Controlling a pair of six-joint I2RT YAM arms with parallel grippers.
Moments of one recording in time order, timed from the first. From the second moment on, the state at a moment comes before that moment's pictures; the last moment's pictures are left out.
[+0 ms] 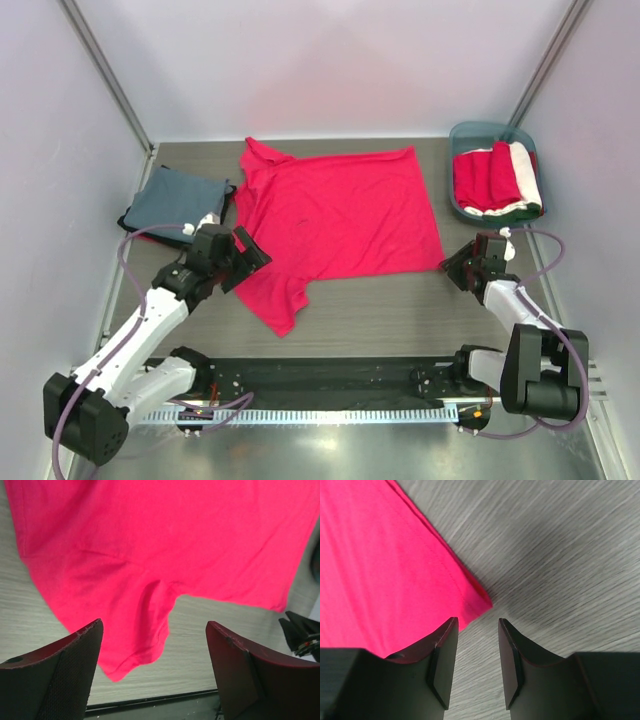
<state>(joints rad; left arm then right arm) -0.40 0.94 0.73 -0.55 -0.04 -0.94 -0.15 1.15 0.44 -0.12 -0.05 0.77</state>
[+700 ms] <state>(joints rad) -0.75 0.92 0.66 -0.68 -0.23 -1.14 -0.14 1.26 0.41 0.06 0.02 0.82</state>
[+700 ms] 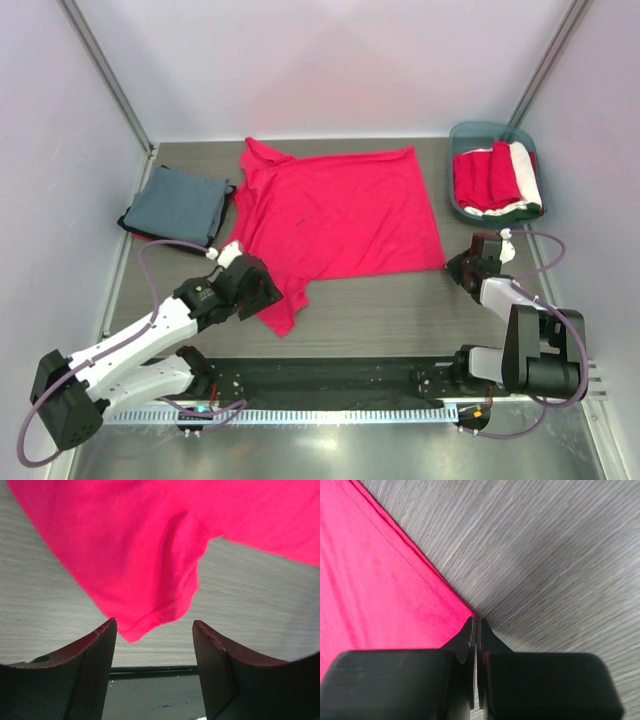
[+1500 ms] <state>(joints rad) -0.96 1.03 0.57 -0.74 -0.30 -1.34 -0.14 1.16 0.37 0.05 0.07 0.81</state>
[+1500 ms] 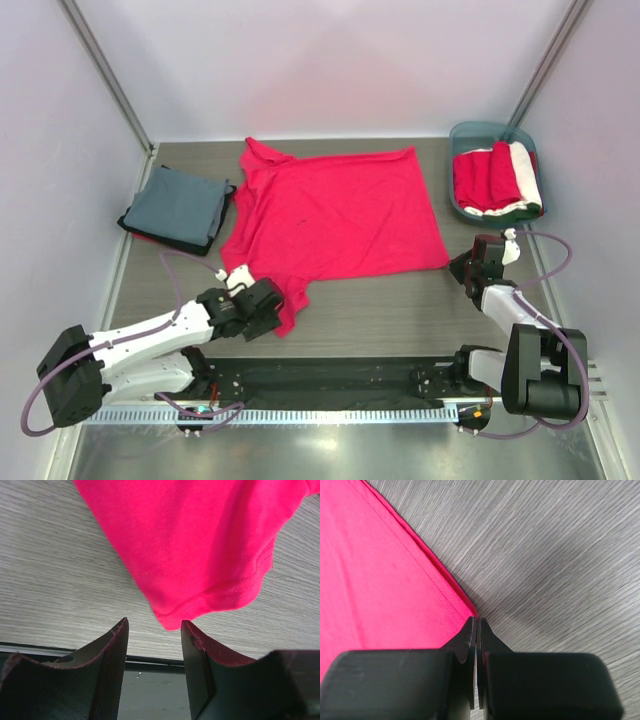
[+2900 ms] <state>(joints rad) -0.84 1.00 0.74 -0.75 -0.29 -1.23 -0.09 1.09 0.36 0.04 0.08 0.78</state>
